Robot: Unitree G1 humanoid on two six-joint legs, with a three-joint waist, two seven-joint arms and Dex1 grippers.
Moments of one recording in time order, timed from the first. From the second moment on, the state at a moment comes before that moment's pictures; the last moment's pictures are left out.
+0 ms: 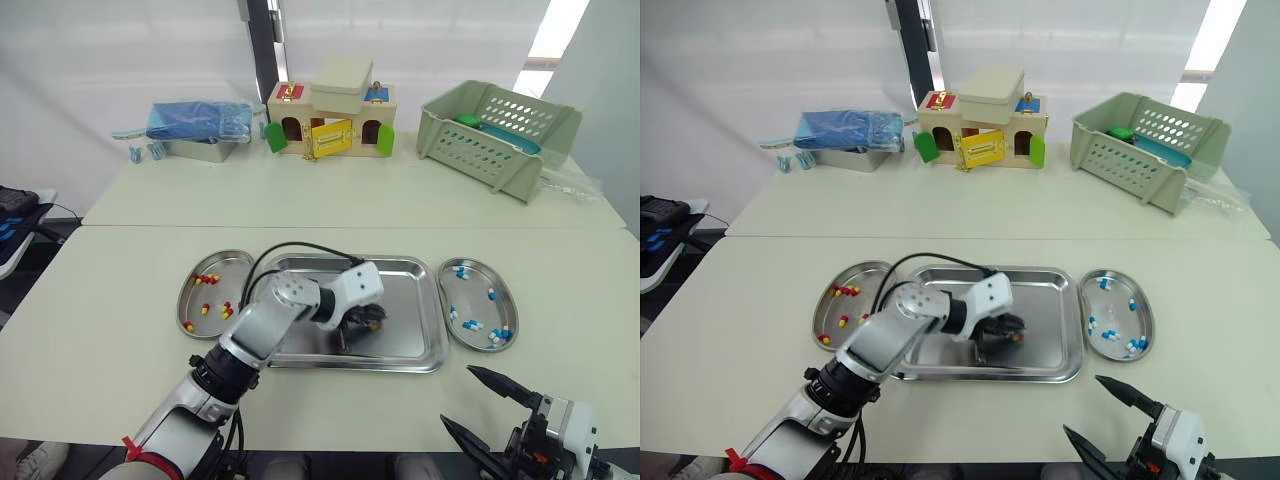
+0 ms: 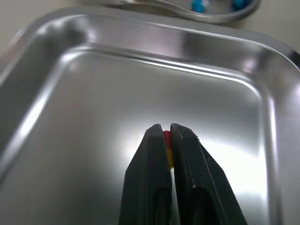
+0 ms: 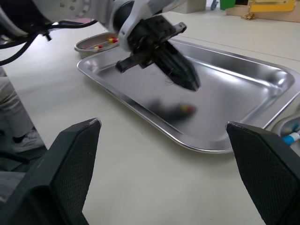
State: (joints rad) left arm -0.65 0.36 -0.38 -0.06 -0.07 0.71 -0.95; right arm 0.71 -0.51 -0.15 -0.54 0.45 -0.19 0.96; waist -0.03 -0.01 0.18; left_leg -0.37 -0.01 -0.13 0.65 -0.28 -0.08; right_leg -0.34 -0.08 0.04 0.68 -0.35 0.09
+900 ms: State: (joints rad) left arm -0.28 0.66 0.21 -0.35 -0.21 1.08 -0.62; right arm 0.34 -0.64 -0.14 -0.38 0.61 -0.05 1.16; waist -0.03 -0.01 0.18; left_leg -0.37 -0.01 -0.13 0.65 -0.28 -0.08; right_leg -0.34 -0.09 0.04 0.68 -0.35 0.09
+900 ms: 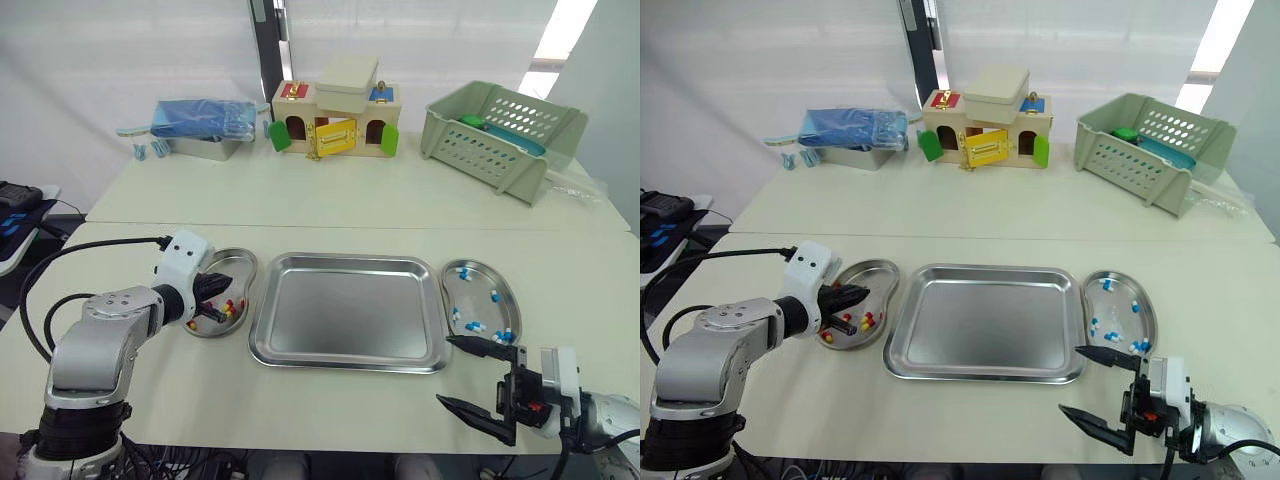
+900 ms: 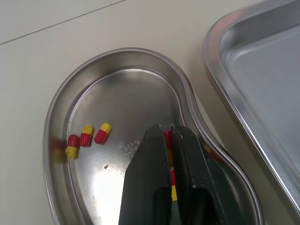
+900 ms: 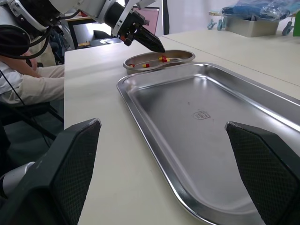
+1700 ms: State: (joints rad) left arm -0.30 0.73 0.21 -0.32 -0.31 1.05 -0.62; right arm 0.33 -0.65 -0.18 -0.37 0.61 -0.02 1.11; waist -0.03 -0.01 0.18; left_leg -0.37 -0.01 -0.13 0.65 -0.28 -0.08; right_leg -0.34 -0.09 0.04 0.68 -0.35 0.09
